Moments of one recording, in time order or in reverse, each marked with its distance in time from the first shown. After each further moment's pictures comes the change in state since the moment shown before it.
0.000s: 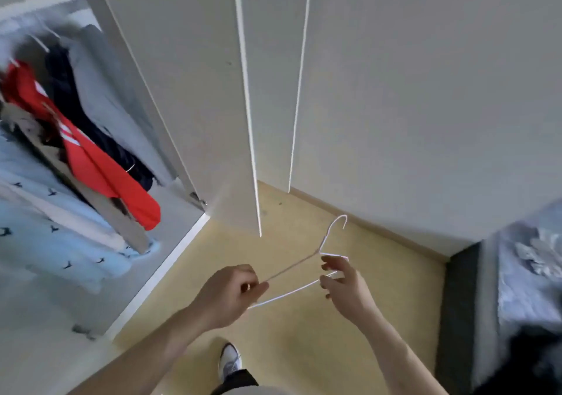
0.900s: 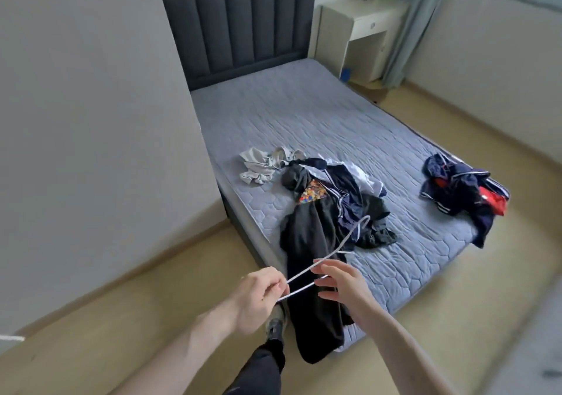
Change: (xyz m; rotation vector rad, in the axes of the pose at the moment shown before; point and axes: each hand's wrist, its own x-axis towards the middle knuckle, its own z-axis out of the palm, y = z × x) left_hand 0.133 0.537 0.437 0.100 -0.863 0.785; right_hand -0.210 0.322 -0.483 0.807 0.831 0.341
